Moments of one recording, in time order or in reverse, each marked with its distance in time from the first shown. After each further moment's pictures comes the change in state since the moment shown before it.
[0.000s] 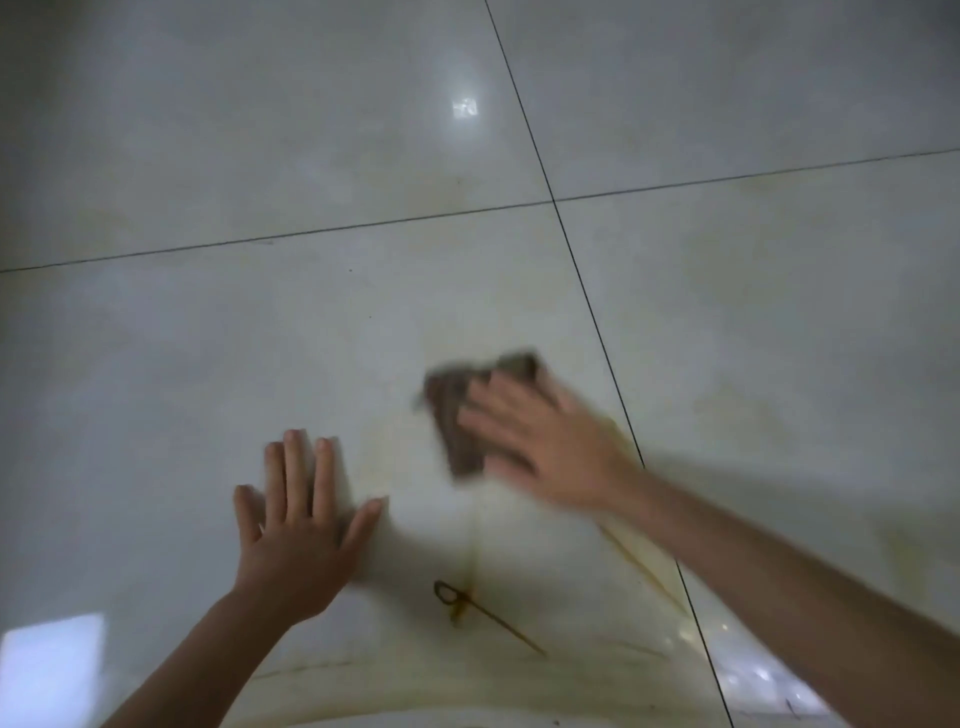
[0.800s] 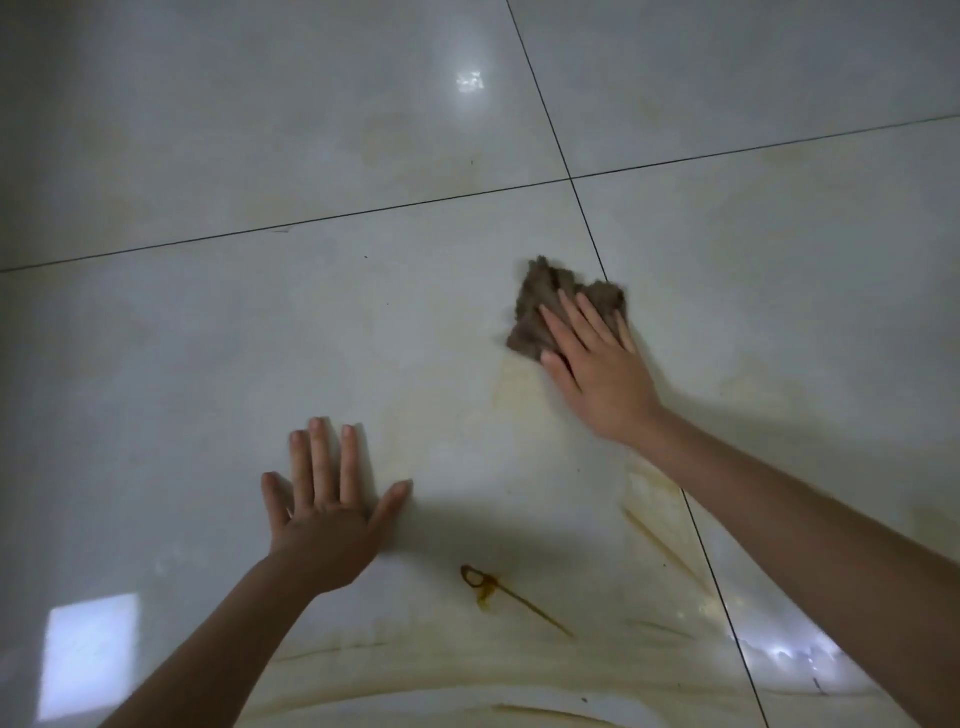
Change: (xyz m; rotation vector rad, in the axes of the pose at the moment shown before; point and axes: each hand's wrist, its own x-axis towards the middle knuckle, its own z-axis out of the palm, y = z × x) left_hand 0.013 -0.005 0.004 -0.119 -0.054 -0.056; right_hand 0.018 0.035 0.000 0.082 0.000 0.522
